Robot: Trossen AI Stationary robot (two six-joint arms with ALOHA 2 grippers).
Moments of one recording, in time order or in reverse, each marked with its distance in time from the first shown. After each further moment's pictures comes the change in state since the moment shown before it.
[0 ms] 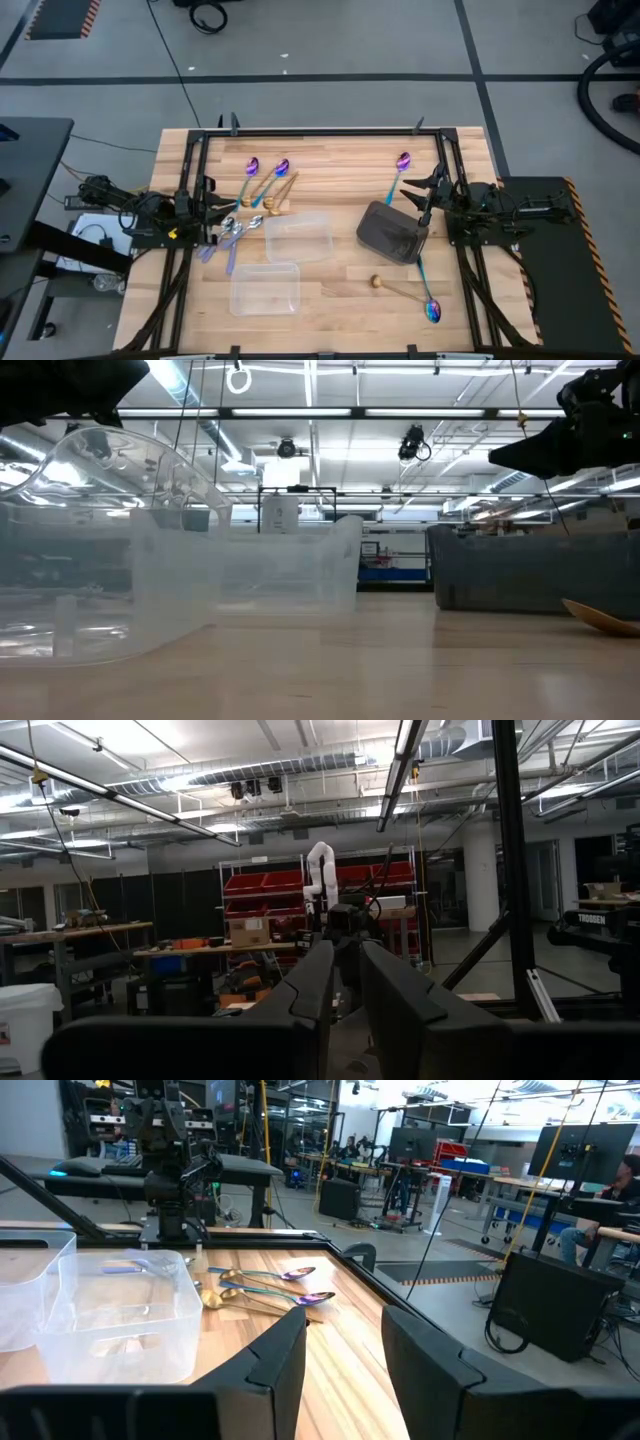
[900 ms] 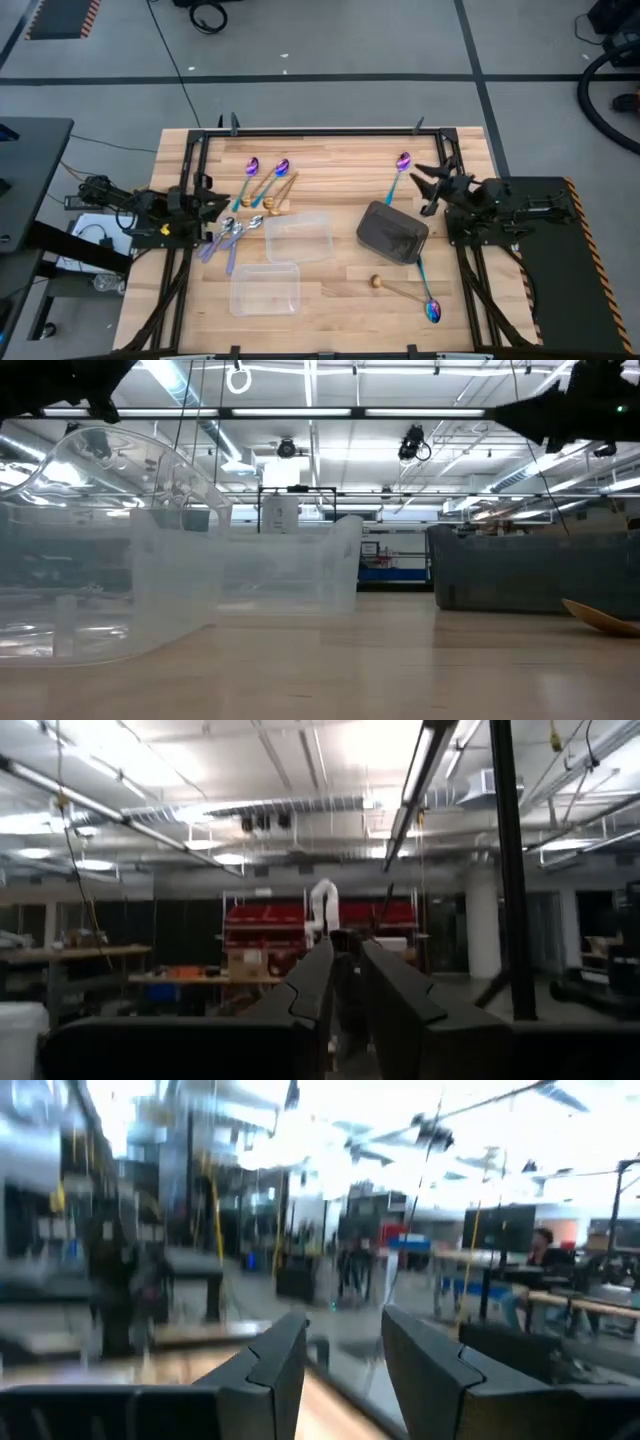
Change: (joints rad) left arm 0.000 0.000 0.000 0.130 0.000 0.003; right arm 0.000 0.000 0.001 0.325 0.089 -0.095
